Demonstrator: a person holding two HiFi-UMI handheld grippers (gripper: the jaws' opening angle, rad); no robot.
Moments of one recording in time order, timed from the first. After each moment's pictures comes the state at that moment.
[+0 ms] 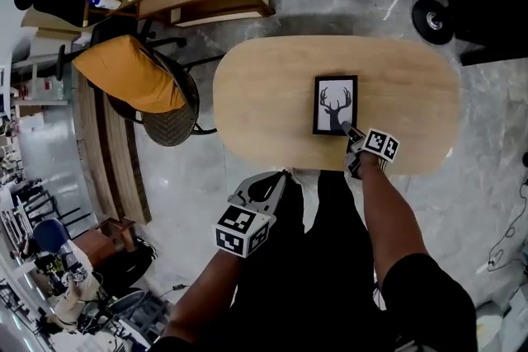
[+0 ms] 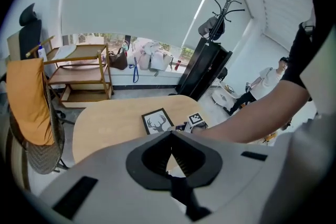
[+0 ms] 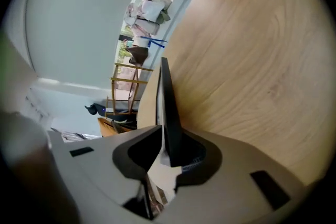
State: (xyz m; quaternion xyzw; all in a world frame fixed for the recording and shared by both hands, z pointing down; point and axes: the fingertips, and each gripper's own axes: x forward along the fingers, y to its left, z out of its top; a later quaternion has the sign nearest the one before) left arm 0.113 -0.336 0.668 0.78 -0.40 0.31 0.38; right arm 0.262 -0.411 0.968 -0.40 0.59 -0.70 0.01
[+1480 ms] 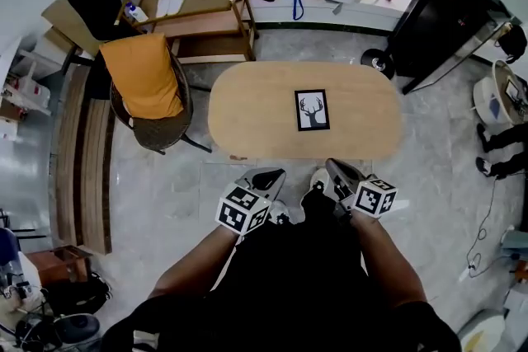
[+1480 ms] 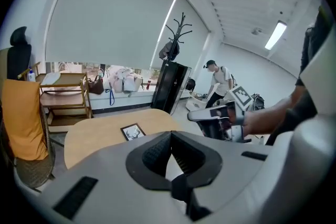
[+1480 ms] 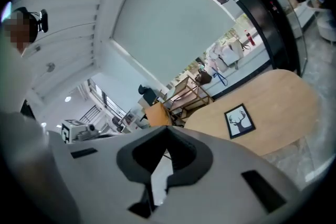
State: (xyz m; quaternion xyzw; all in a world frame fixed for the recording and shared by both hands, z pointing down) left arm 0.123 -0.144 0.553 0.88 -0.32 0.23 0.27; right arm 0.245 -0.175 0.585 -0.39 0.81 -0.45 0.02
